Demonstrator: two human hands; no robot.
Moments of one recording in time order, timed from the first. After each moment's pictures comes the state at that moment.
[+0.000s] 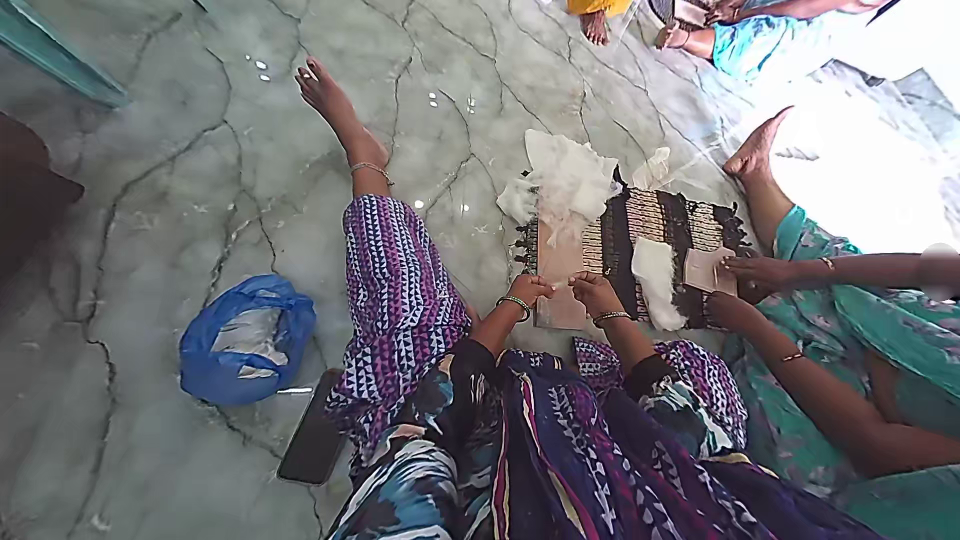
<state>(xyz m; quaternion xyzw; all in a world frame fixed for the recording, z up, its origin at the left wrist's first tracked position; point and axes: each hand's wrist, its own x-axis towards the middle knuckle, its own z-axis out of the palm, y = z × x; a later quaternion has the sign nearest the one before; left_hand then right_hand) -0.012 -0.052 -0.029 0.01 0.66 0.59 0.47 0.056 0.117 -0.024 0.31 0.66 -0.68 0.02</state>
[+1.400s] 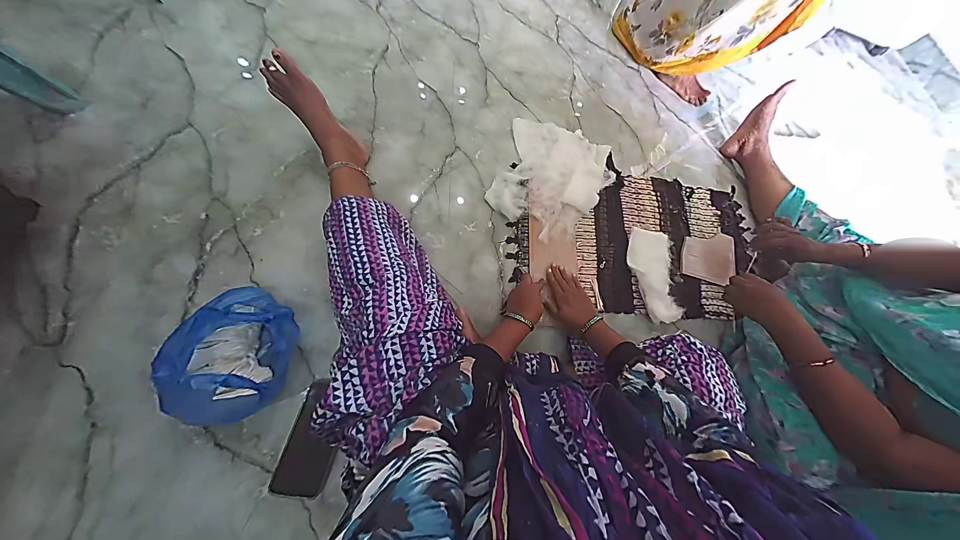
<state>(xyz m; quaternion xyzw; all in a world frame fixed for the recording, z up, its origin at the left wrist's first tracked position) 0.005 -0.018 -0.056 0.21 0.86 0.25 0.38 0.069 0.126 -0.087 0.01 0.97 -0.11 0.21</state>
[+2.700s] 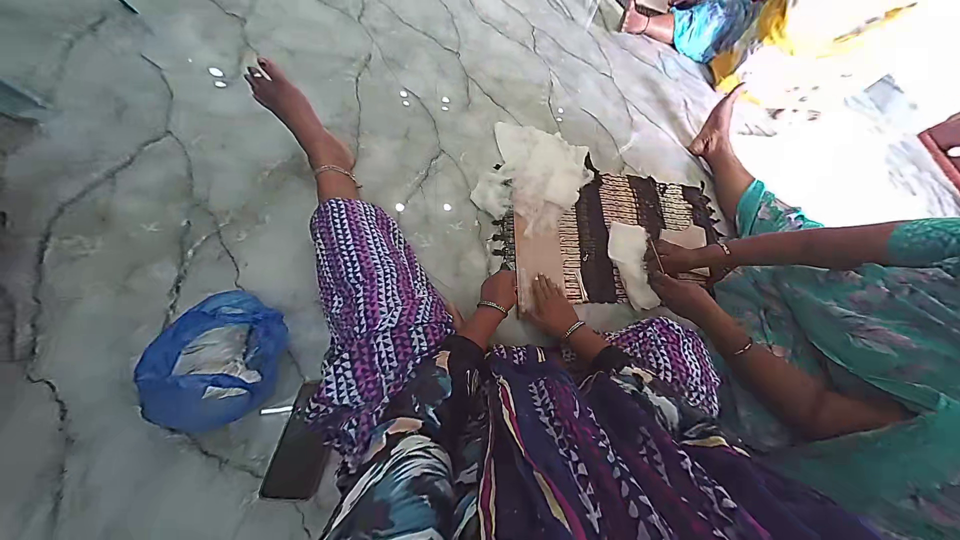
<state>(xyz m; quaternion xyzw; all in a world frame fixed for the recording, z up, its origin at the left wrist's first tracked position) -0.010 -0.045 -0.053 0.22 0.87 0.24 0.38 0.096 0.096 -0.071 0.06 0.96 -0.13 0.22</state>
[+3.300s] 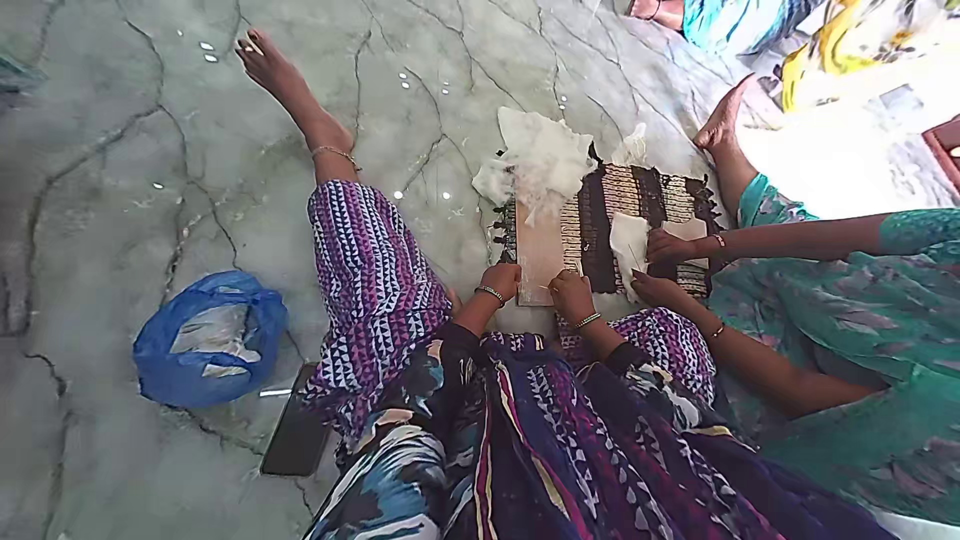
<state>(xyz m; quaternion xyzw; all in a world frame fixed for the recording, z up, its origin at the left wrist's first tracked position) -0.011 -0.051 -0.056 0.31 0.83 0.22 0.40 0.101 0.110 -0.037 0.11 0.97 -0.11 0.20</state>
